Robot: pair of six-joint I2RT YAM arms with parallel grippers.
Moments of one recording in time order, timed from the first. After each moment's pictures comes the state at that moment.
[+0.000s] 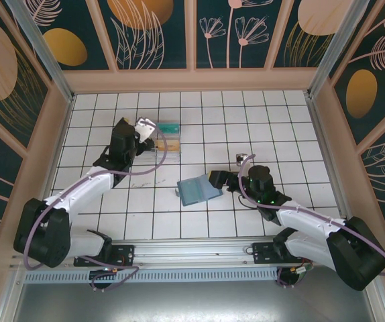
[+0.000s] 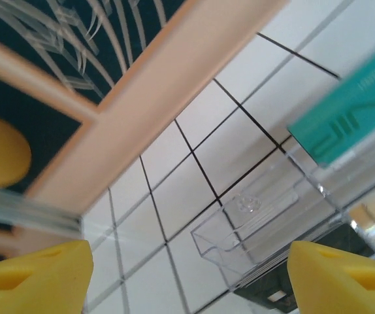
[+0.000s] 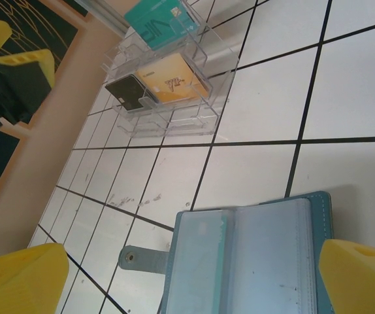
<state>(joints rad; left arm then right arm) -0.40 1.32 0.78 0.12 -0.34 0.51 0.62 1.05 0.27 0.42 -0.24 0.72</state>
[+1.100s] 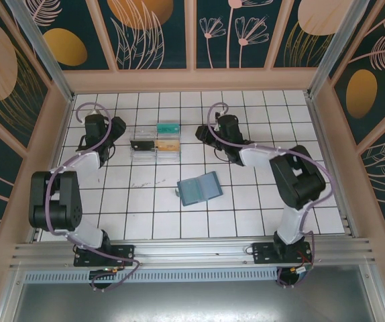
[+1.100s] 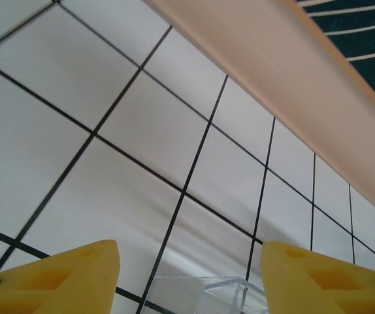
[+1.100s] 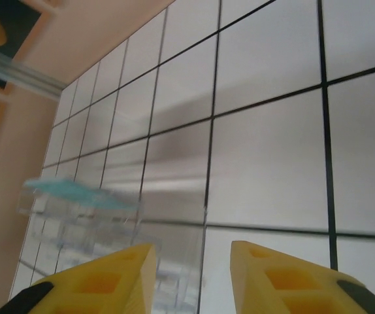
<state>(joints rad) 0.00 1.61 0.86 0.22 0.06 -0.73 0.51 1.88 1.07 0.31 -0.21 0.79</state>
